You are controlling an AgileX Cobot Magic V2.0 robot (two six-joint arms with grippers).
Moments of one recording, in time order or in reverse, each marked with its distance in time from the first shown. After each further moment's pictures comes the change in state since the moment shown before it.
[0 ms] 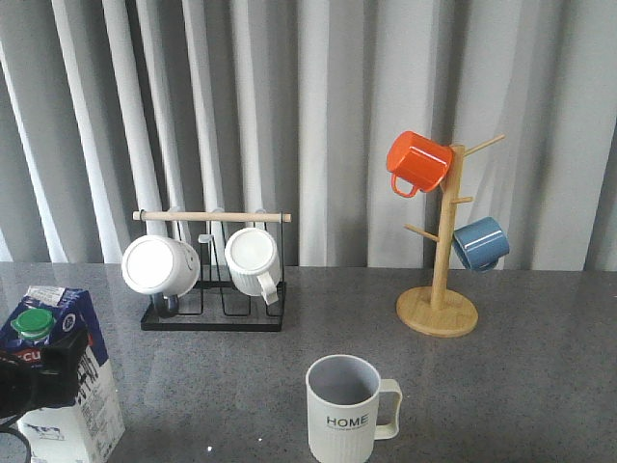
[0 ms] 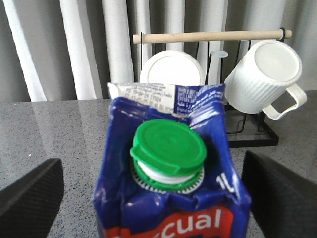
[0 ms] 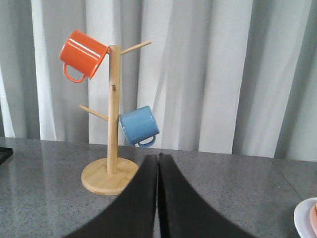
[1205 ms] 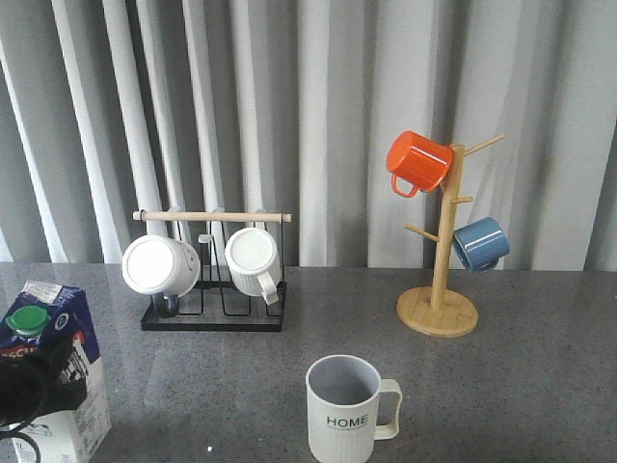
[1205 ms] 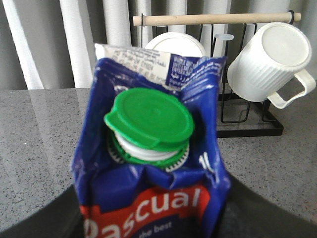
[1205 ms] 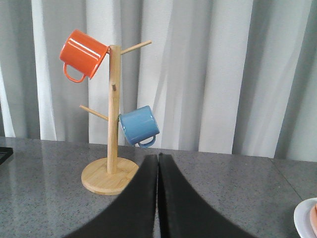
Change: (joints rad) left arm 0.000 0.054 -0.001 -0.007 -0.027 0.002; right arm 0.000 0.000 0.000 -0.001 0.000 0.000
